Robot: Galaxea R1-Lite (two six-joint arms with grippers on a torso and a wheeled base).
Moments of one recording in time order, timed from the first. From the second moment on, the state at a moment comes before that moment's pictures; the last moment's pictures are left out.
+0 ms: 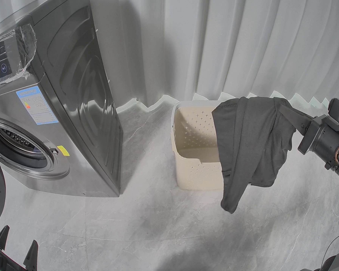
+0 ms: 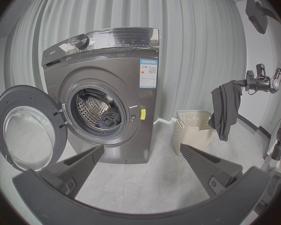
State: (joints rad) left arm 0.00 0.02 -0.02 0.01 -0.01 -0.02; right arm 0.54 1.29 -0.55 -0.88 -0.03 0.13
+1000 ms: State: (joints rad) left arm 0.00 0.02 -0.02 0.01 -0.01 -0.02; right arm 0.55 1.29 -0.55 -0.88 -0.03 0.13
